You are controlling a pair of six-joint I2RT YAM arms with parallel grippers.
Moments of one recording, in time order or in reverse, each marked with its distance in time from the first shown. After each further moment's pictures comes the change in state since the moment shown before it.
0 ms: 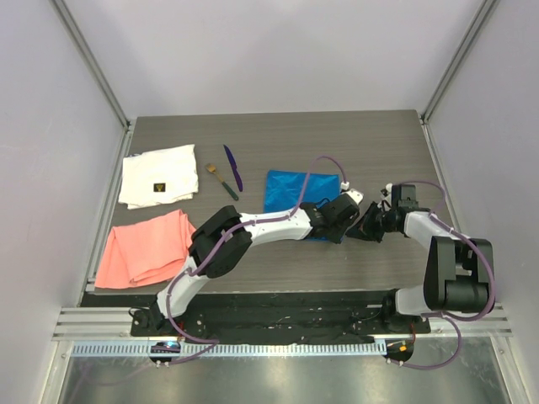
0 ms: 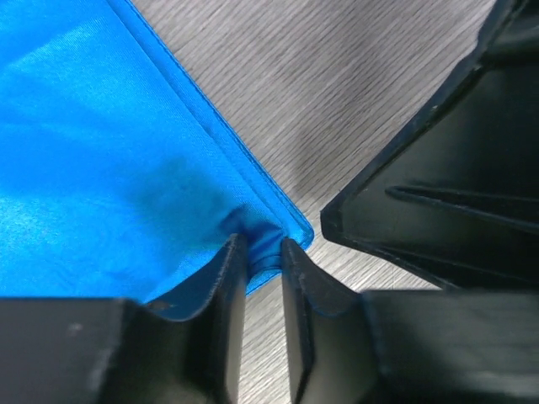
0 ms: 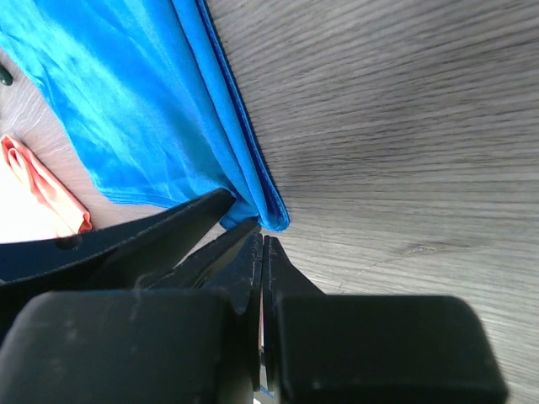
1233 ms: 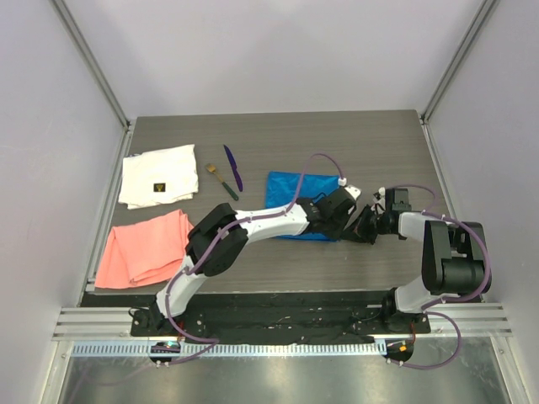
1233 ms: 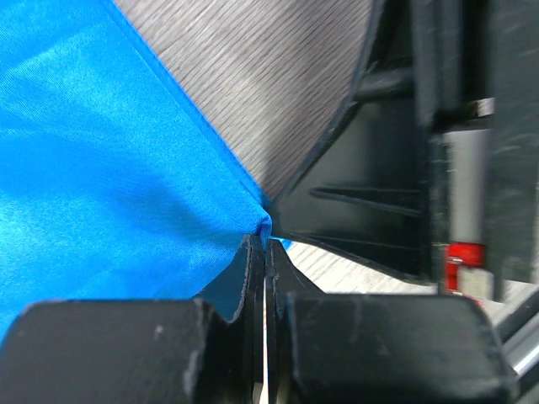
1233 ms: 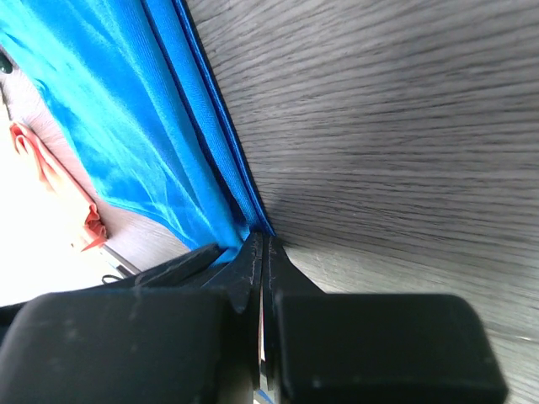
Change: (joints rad) left arm 0.028 -0.016 0.003 -0.014 0.103 -0.036; right arm 0.033 0.130 -0.046 0.168 -0.065 0.032
